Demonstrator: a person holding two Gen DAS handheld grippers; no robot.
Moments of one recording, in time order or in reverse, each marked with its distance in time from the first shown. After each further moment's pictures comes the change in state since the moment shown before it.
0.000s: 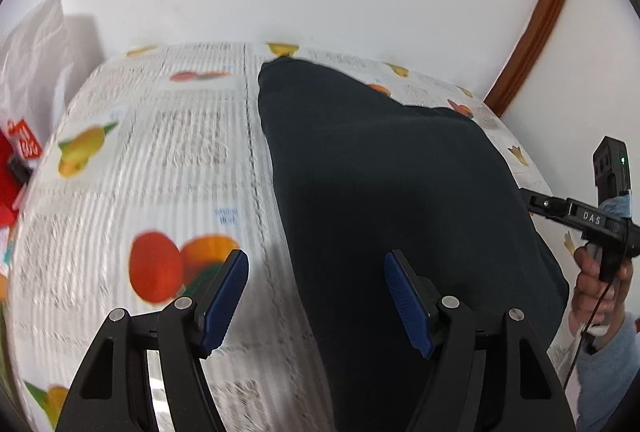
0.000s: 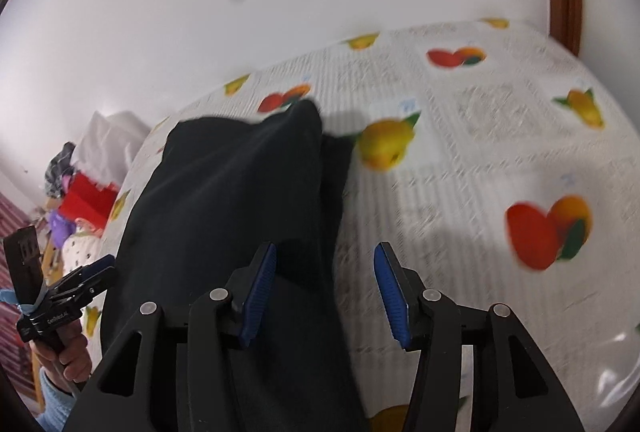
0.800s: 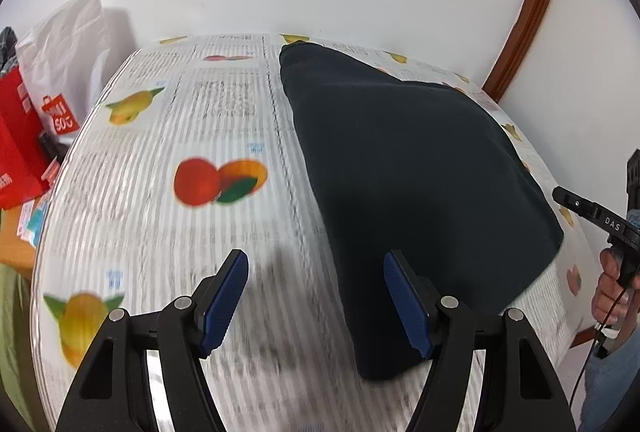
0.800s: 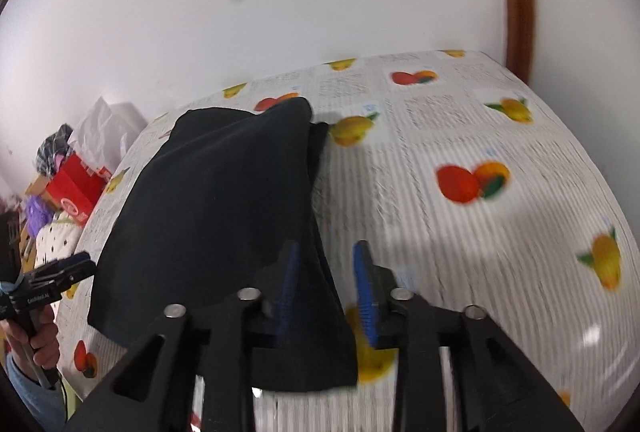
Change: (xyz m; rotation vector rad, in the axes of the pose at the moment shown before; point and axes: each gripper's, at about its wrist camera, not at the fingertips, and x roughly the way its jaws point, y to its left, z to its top) left arm -0.059 0.002 -0.064 0.020 -0.014 0.050; right arm -0.083 0.008 -0.078 -0.052 -0.137 -0.142
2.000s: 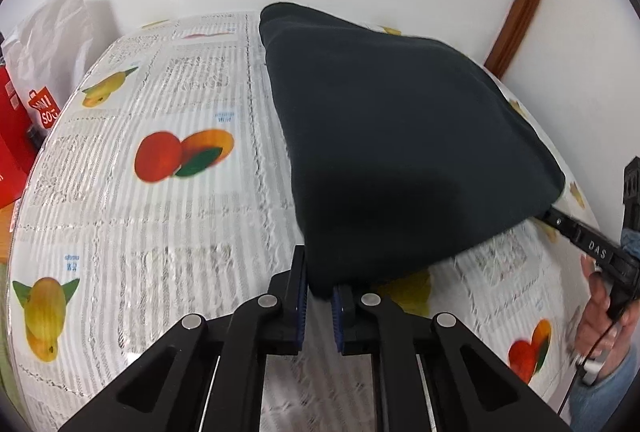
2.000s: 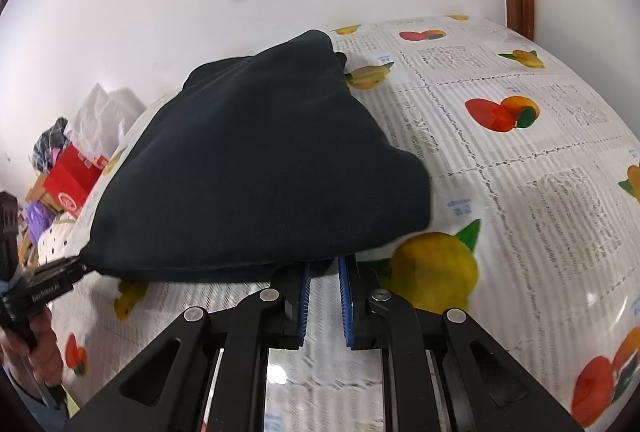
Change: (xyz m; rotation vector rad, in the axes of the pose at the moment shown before) left arm 0.034 -0.023 -0.015 0.032 0.054 0.010; right arm 0.042 0.016 -0.046 0.018 0.034 0.009
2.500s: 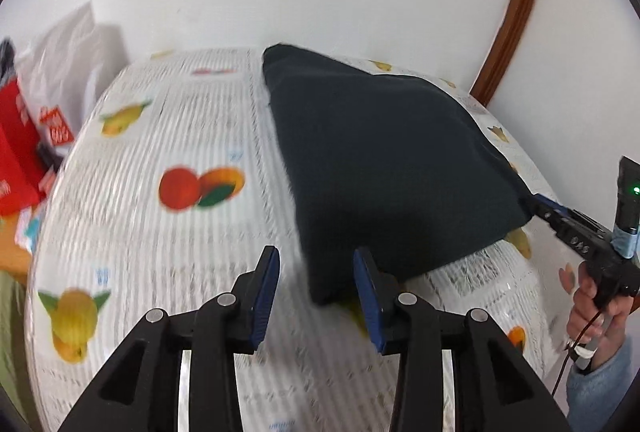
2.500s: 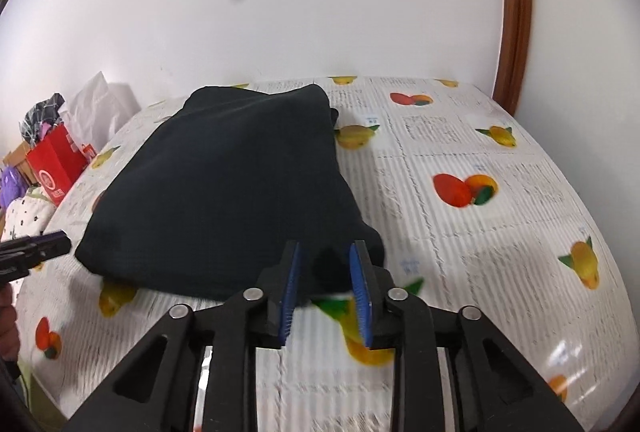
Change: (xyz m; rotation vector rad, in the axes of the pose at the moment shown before) left arm -0.039 -0.001 0.016 0.006 -0.105 -0.004; right arm -0.034 0.021 0.018 -0.145 -0.117 -0.139
